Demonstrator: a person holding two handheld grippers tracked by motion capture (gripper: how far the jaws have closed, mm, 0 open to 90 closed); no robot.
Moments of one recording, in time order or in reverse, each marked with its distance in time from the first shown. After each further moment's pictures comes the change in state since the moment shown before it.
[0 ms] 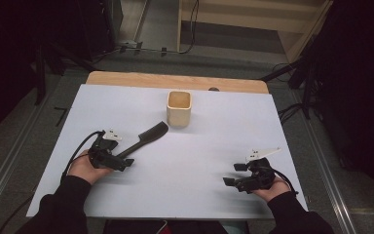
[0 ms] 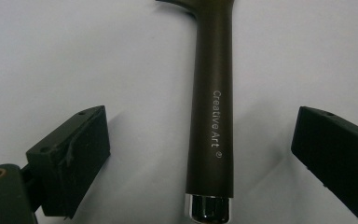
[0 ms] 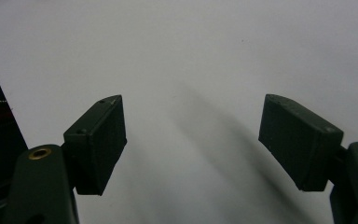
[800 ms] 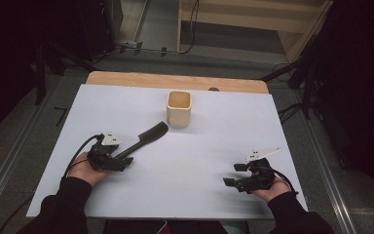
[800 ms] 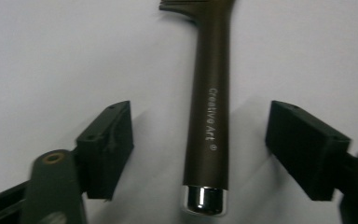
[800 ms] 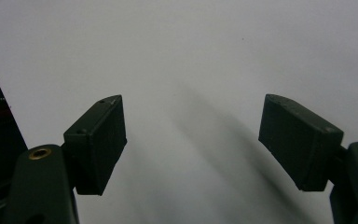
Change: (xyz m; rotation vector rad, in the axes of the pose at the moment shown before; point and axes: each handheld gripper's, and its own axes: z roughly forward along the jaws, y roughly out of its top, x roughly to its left) left arm -0.009 -0.009 -0.004 -0.073 0.058 0.024; right arm 0.000 0.000 0.000 0.006 -0.004 -0.004
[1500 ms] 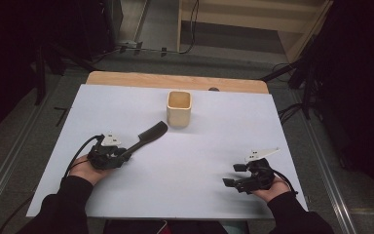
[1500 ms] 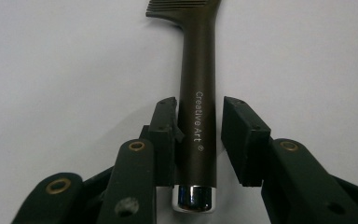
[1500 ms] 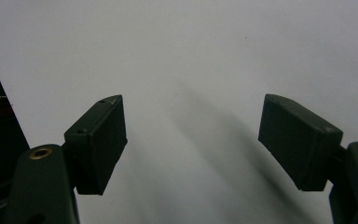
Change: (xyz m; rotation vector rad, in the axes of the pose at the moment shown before) left arm -0.002 0.002 -0.003 0.002 -0.022 0.001; right arm 0.000 0.000 0.001 0.004 0.008 -0.008
